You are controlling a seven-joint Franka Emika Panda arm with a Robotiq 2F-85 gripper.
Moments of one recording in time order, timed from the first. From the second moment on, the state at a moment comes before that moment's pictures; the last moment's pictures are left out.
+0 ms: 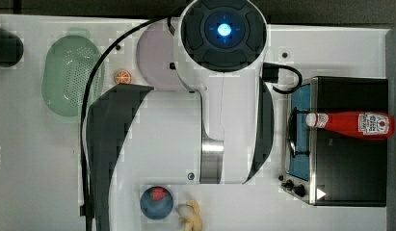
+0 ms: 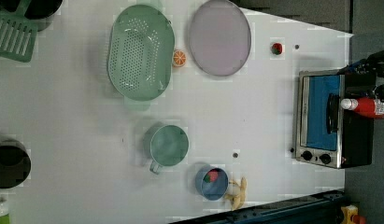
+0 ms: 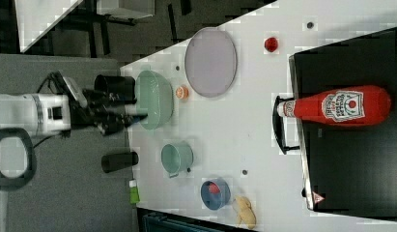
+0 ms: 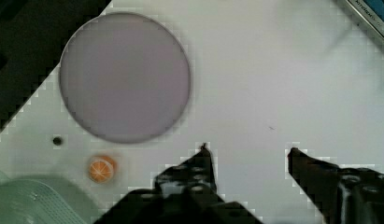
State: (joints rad) arm 0.02 0.01 -0.01 -1.76 0.02 0.19 0.06
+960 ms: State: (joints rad) arm 0.00 -0.36 -0.24 -1.91 0.00 0.15 0.11
